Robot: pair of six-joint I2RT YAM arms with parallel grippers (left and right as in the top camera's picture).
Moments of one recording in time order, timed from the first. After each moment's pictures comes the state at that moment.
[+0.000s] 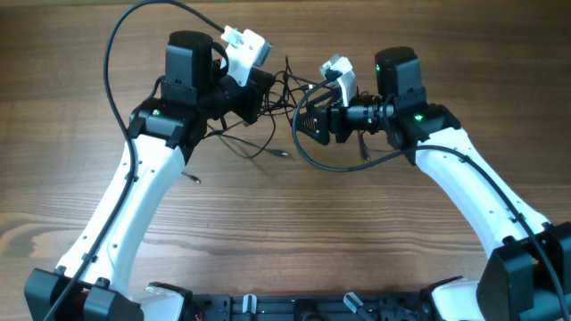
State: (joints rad) left arm -0.28 1.48 1.27 -0.44 0.49 0.11; right arm 0.32 1.57 1.13 -0.28 -0.87 0.02
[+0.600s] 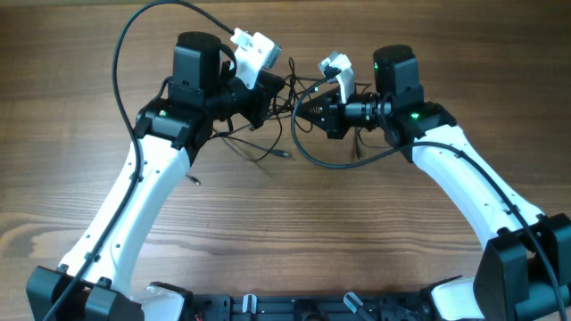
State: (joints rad) left arm -0.31 1.48 1.27 -0.43 0.50 0.11; right arm 0.32 1.60 1.13 -0.19 -0.91 0.05
